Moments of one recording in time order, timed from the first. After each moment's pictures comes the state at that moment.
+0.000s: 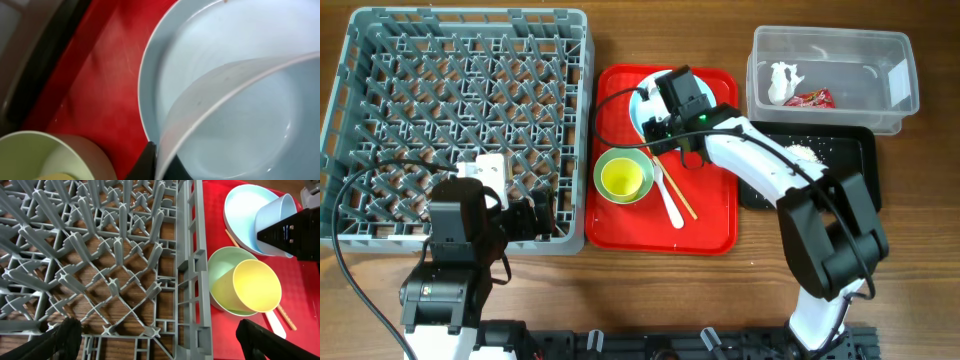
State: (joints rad) left arm -0.04 0.75 0.71 -0.75 0.11 -0.18; right arm 0.51 1.97 1.33 -0.40 -0.13 0.09
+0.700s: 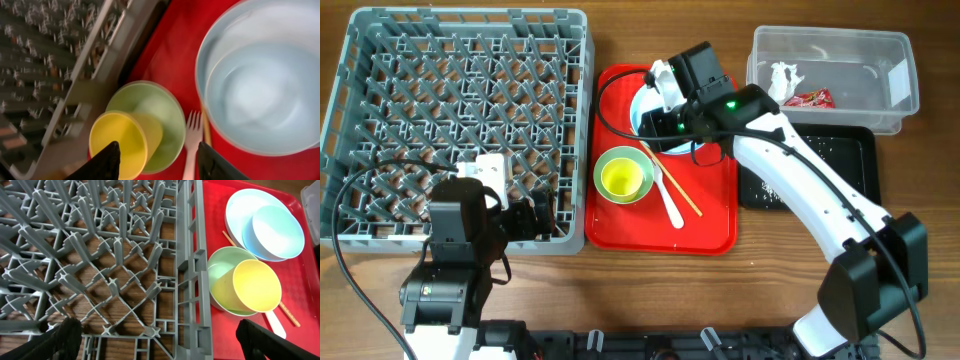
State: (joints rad) left arm -0.04 0.75 0.71 -0.75 0.11 -0.18; right arm 0.52 1.76 1.46 -0.77 -0.29 0.15
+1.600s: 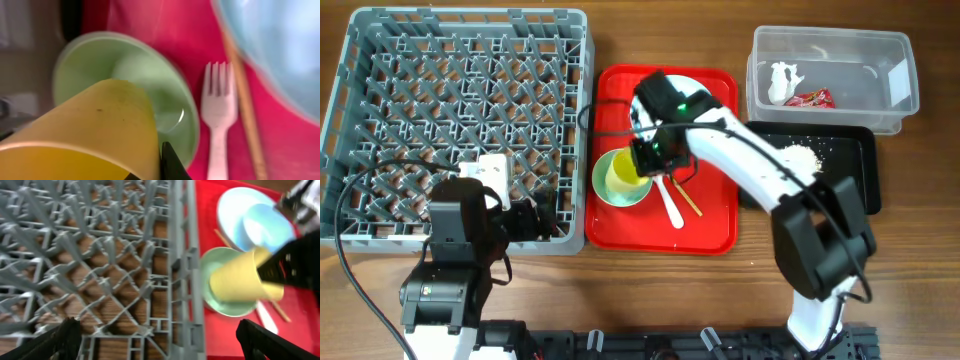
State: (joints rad) left arm -0.04 0.75 0.71 -0.75 0.16 -0.18; right arm 0.57 1.98 1.52 -0.89 -0.30 0.34
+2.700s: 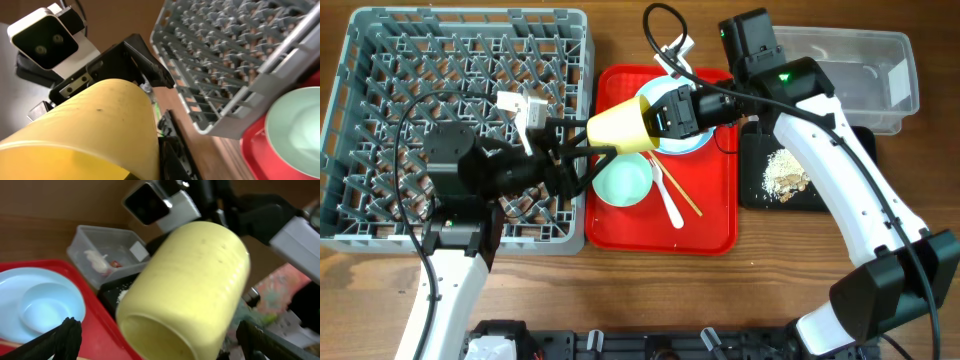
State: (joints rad) left arm -0.04 1.07 0.72 0.19 1.13 -0.52; right arm 0.36 1.72 1.60 -0.91 -1.17 0.18
